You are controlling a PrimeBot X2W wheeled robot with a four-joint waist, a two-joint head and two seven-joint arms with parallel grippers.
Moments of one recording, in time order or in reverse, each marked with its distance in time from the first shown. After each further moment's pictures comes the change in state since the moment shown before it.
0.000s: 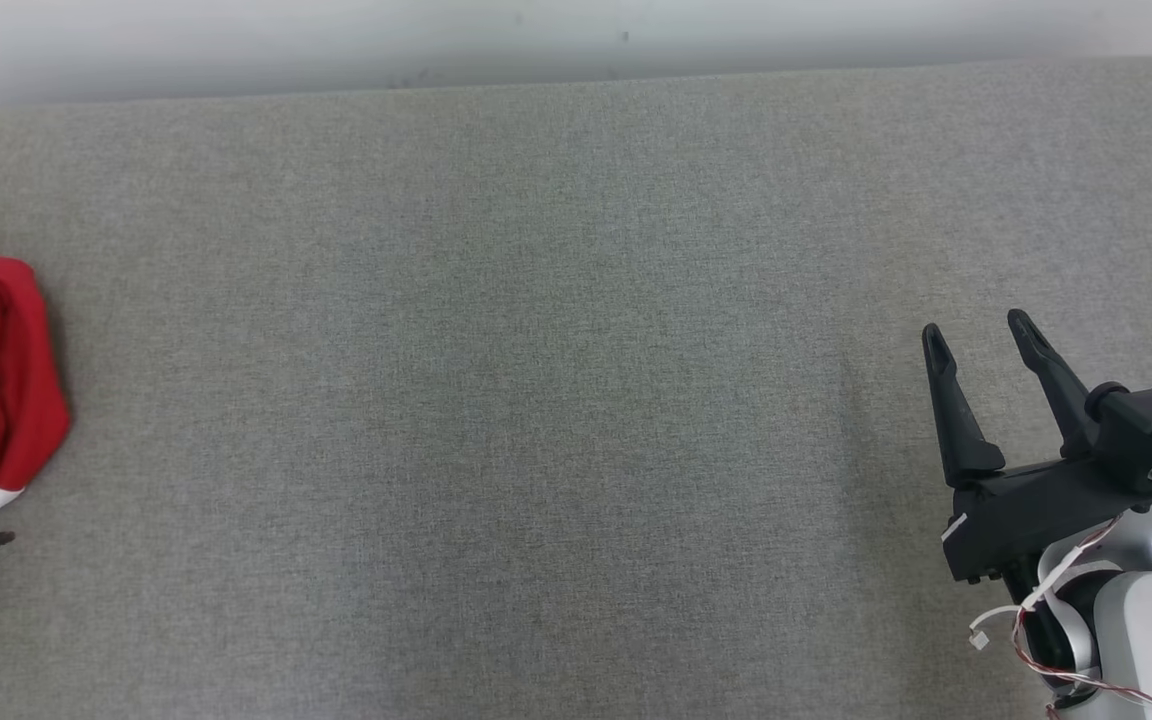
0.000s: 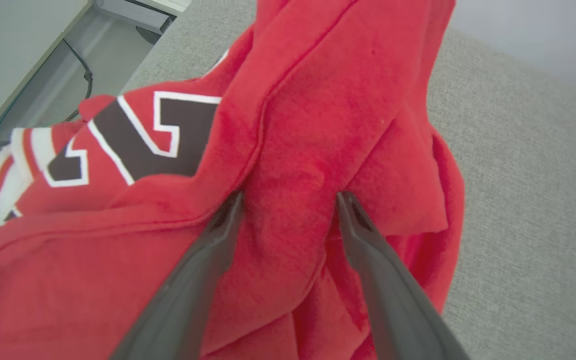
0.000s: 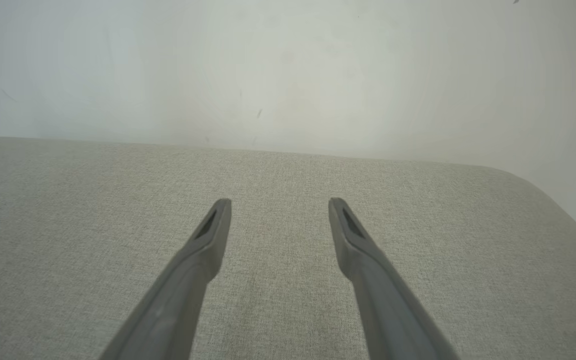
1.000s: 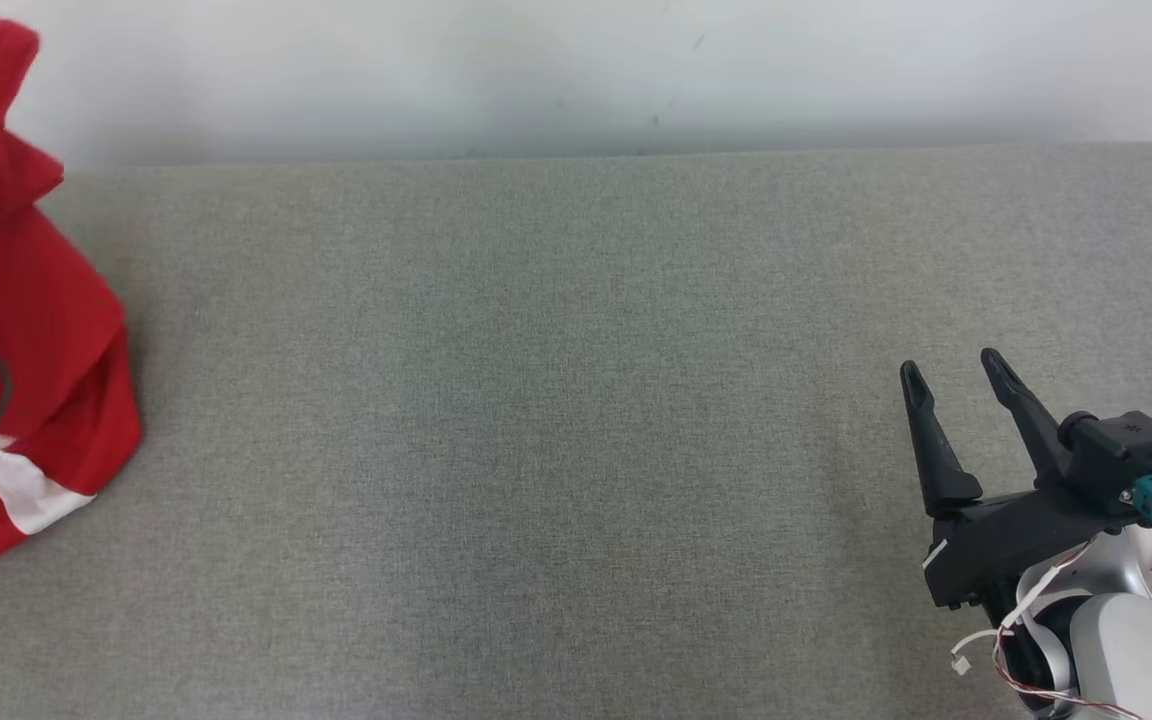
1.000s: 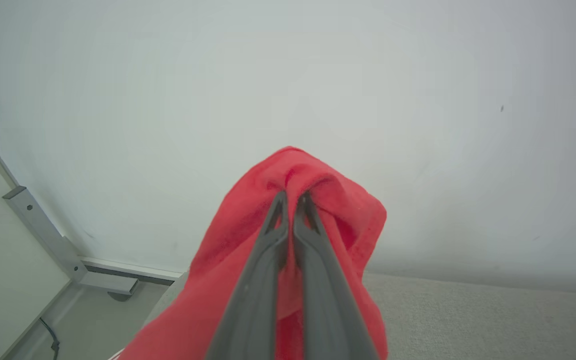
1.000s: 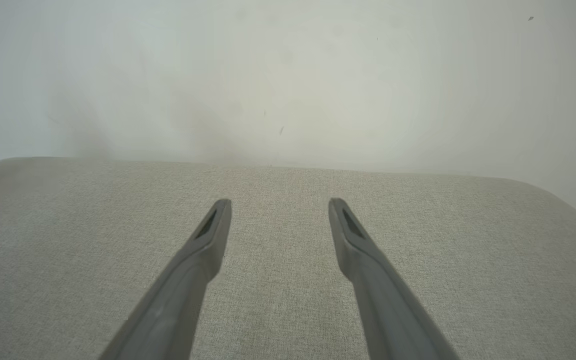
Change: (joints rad) left arm -0.117 0.005 -0.088 -0.248 0.044 -0.082 -0.307; right arm 0.022 0.013 0.016 0.060 0.022 0.000 -0.019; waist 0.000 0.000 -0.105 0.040
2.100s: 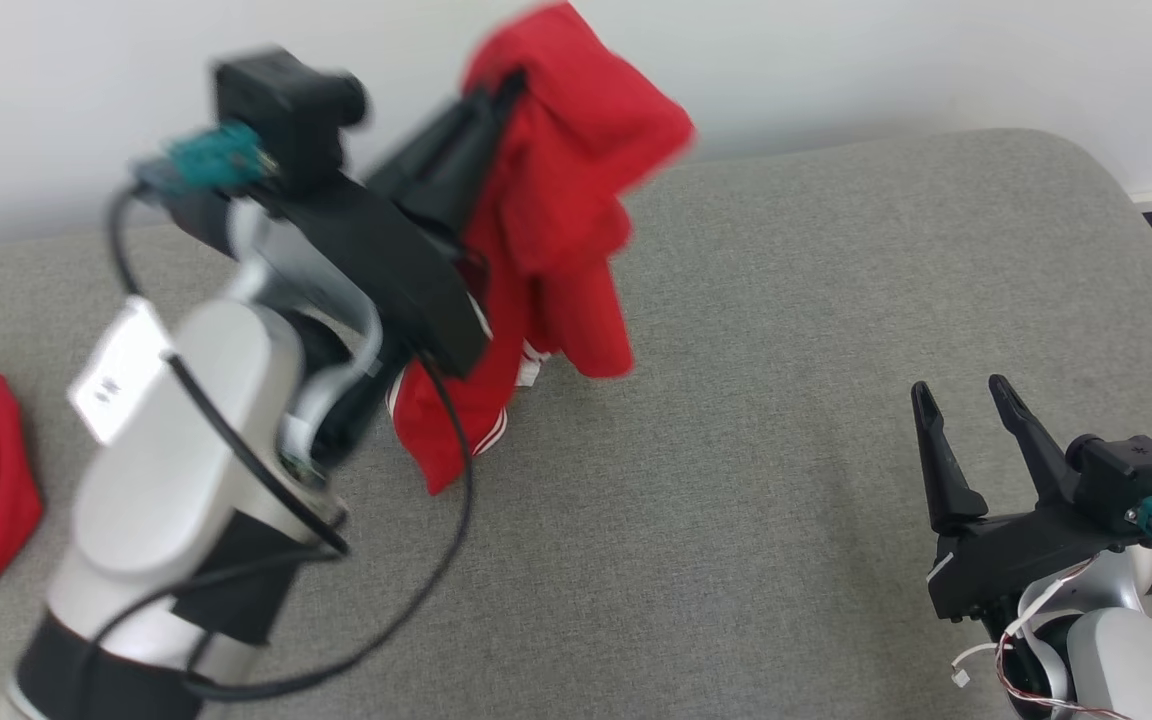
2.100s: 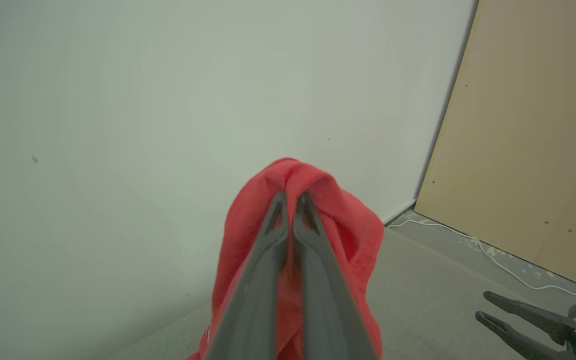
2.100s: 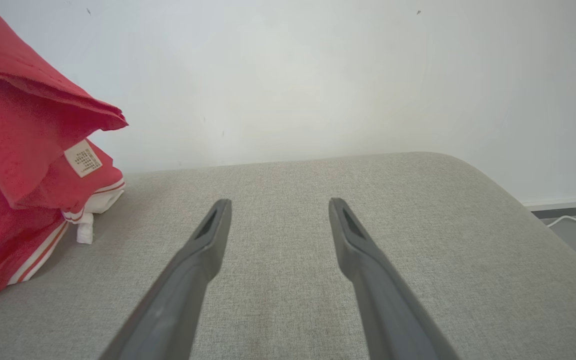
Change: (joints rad) left arm 0.160 -0.316 -0.305 -0.605 -0.085 -0.036 0.109; right arm 0.005 0.004 -0.018 0.087 0.040 0.000 -0.061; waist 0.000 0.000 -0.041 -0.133
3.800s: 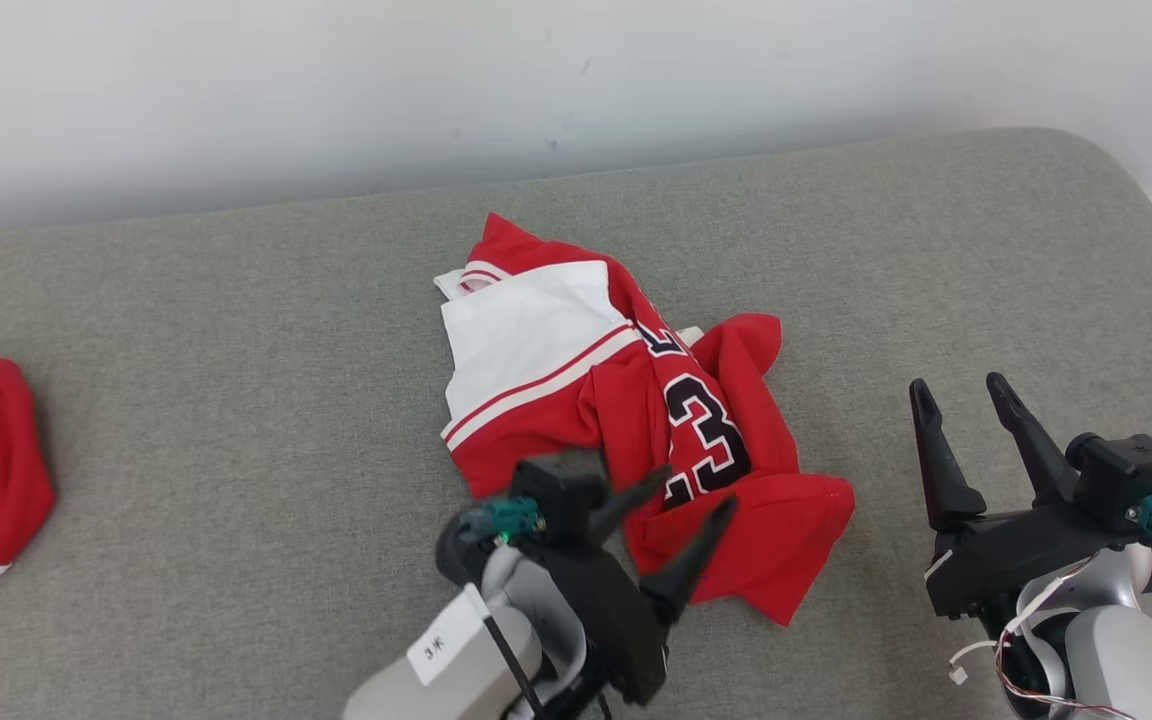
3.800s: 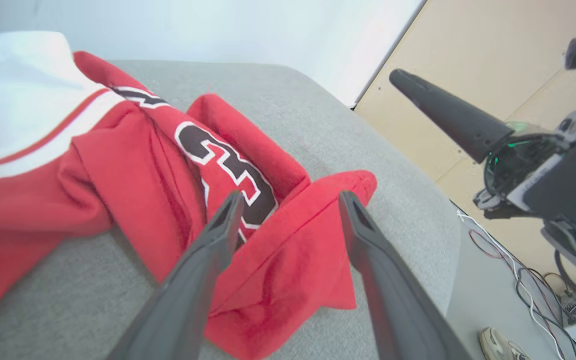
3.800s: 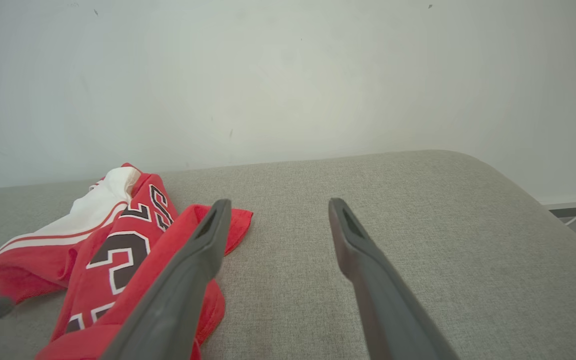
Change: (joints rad) left arm 0.214 -0.112 -0.578 0.280 -0.314 0.099 -0.319; right arm -0.007 0.000 0.006 0.010 0.018 0.000 -0.009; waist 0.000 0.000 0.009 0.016
